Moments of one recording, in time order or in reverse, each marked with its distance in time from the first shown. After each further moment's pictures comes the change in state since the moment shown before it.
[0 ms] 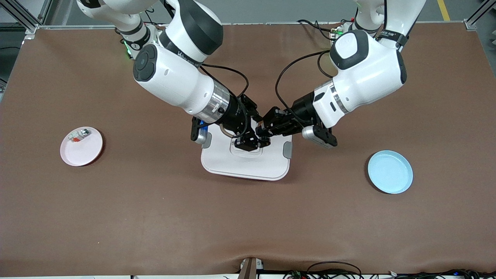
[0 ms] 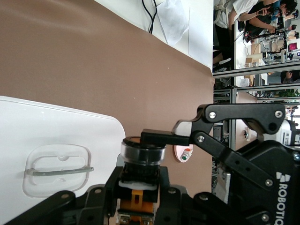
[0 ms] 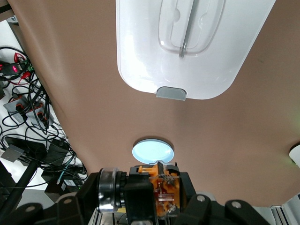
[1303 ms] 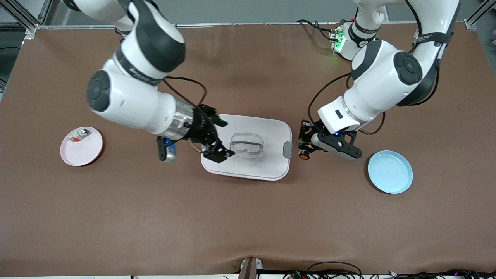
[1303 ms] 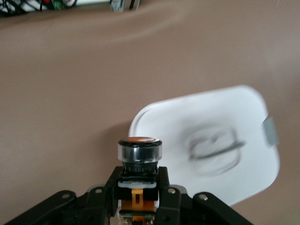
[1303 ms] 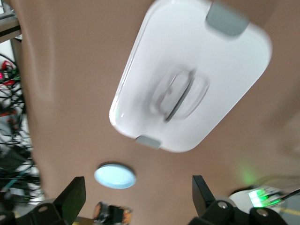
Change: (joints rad) left arm 0.111 0.004 0.025 0.006 0.656 -0.274 0.145; right arm -0.171 -0.010 -0.011 0.045 0.003 -0.348 -0.407
